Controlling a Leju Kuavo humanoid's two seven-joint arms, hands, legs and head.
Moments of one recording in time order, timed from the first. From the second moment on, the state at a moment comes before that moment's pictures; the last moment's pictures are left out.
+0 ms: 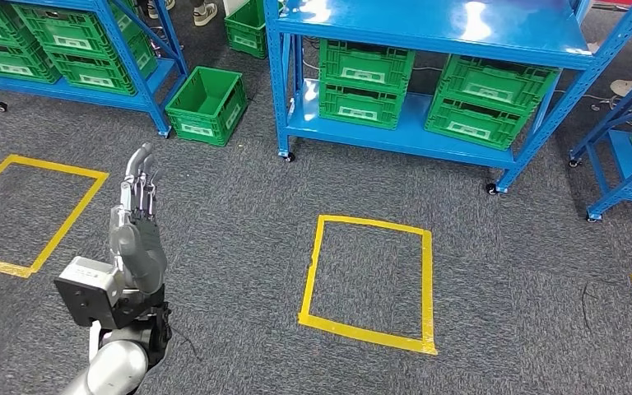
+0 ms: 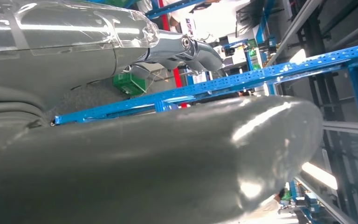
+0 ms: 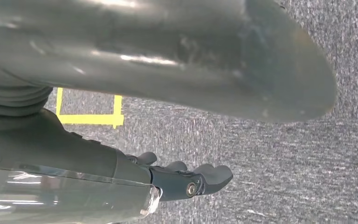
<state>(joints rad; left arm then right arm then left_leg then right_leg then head) 0.05 0.31 -0.41 -2.06 -0.19 0.65 -0.28 -0.11 0.00 0.79 -0.21 -0.92 -0.46 -0.25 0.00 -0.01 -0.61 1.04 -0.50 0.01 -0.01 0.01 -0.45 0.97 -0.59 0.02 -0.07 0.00</state>
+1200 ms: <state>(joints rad) -0.07 0.23 -0.33 -1.07 0.68 0.40 -0.49 -0.11 0.00 0.79 -0.21 -0.91 -0.45 -0.24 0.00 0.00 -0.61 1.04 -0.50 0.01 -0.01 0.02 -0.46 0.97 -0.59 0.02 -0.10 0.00</state>
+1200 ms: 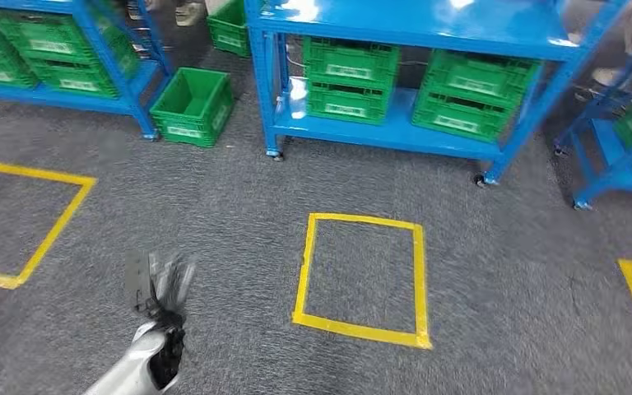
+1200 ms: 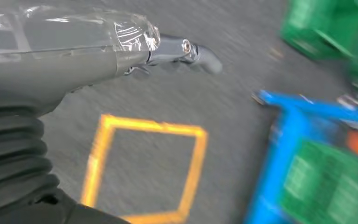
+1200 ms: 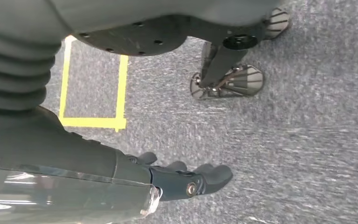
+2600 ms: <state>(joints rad) -0.09 0.02 -0.31 -0.21 0.43 0.57 0.15 -0.11 0.01 0.87 -0.21 -0.89 -0.35 -0.12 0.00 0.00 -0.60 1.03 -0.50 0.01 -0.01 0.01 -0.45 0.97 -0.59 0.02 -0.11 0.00</state>
